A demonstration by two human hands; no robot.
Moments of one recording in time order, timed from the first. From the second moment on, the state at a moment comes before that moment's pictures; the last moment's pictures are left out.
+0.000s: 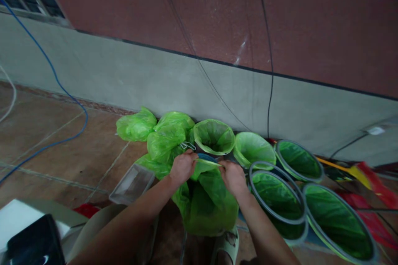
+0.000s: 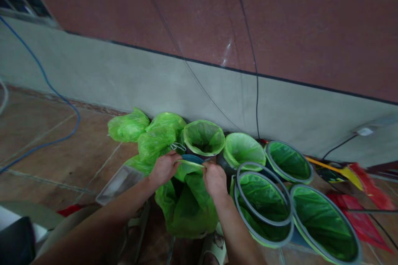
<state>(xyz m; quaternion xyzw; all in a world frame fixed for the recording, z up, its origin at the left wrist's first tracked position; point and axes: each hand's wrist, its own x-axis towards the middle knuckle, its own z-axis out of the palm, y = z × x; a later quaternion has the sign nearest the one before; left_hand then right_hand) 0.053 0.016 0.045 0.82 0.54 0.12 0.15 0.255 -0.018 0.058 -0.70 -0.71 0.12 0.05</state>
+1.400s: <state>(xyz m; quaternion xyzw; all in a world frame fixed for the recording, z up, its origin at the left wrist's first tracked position) 0.048 0.021 0.043 0.78 0.57 0.15 0.19 0.262 -0.031 0.060 -0.73 -0.68 0.04 0.04</state>
